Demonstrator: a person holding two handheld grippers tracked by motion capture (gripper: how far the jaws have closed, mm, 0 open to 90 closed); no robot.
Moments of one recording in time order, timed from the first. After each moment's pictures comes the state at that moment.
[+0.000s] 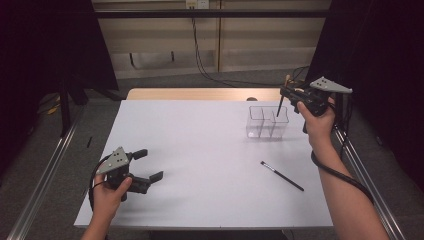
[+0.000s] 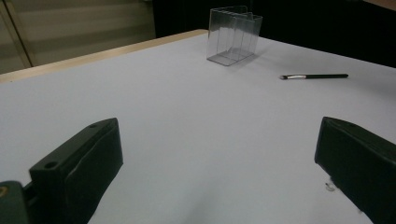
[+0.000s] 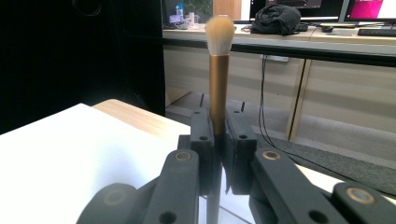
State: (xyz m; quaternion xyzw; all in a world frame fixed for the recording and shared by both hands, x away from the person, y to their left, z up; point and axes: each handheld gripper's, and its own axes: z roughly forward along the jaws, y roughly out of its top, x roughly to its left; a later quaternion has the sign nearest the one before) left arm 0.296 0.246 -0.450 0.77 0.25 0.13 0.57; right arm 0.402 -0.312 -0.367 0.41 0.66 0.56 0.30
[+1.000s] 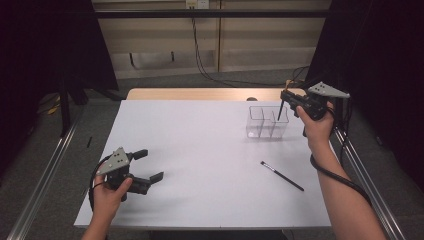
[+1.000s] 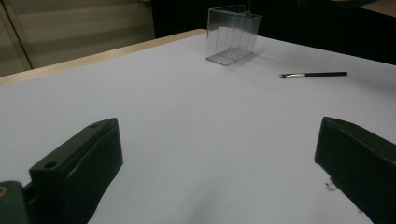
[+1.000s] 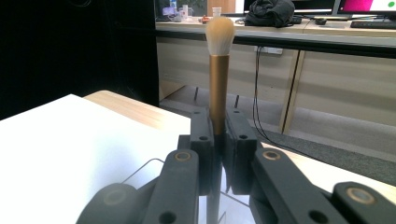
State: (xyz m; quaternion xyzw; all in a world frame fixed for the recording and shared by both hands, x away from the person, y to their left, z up) left arm 0.294 0.245 -0.450 0.77 0.25 0.13 0.57; right arm 0.401 -0.316 -0.382 0.42 0.66 0.55 0.30
